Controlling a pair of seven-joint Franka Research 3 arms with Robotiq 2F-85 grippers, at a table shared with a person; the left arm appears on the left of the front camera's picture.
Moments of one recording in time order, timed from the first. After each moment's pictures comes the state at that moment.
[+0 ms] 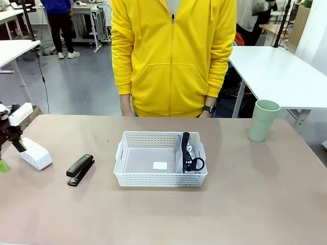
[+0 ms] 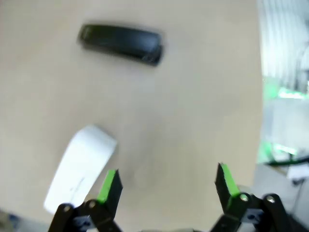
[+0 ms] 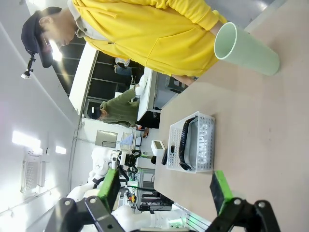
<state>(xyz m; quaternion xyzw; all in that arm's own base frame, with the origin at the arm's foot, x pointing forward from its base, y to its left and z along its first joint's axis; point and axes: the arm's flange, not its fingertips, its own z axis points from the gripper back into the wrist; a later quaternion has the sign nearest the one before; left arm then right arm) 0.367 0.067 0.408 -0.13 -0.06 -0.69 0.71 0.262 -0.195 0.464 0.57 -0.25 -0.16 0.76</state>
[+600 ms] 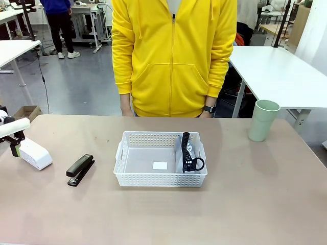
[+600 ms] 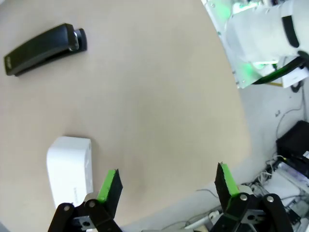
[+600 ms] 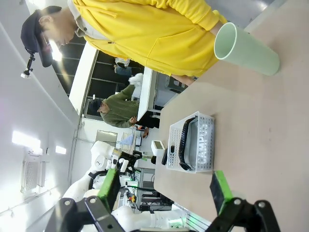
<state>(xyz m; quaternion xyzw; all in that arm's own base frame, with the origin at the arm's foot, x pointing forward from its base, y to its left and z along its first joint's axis) 0.380 0.057 0.410 -0.10 0.07 -0.83 0.55 0.262 -0.195 0.464 0.57 -0.25 -0.16 0.76</state>
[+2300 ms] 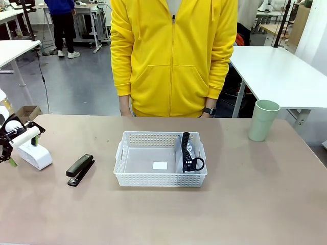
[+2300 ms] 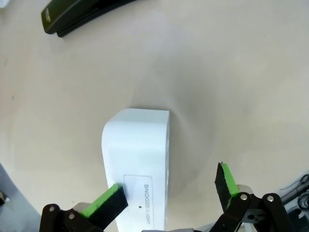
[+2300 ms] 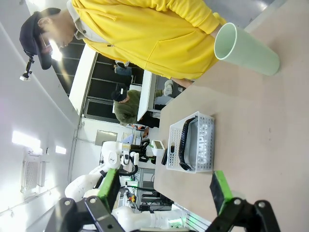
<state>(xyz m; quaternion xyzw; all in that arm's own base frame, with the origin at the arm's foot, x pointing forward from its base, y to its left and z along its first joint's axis) 0.436 0.075 0.347 0.00 -0.05 -0.87 0.49 0.262 -0.195 0.464 0.57 -0.25 -0.16 0.76</state>
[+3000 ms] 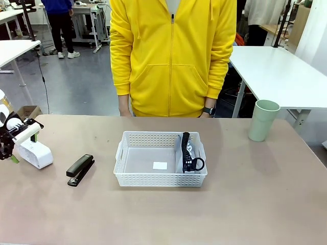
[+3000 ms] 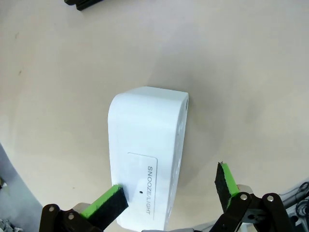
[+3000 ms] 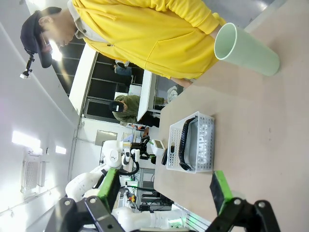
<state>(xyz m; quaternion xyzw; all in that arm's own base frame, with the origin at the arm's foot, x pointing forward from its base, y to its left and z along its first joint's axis) 0.448 0.087 0.344 0.02 -0.06 -0.85 0.52 0.262 -0.195 0.464 0.57 -0.25 -0.16 0.76</state>
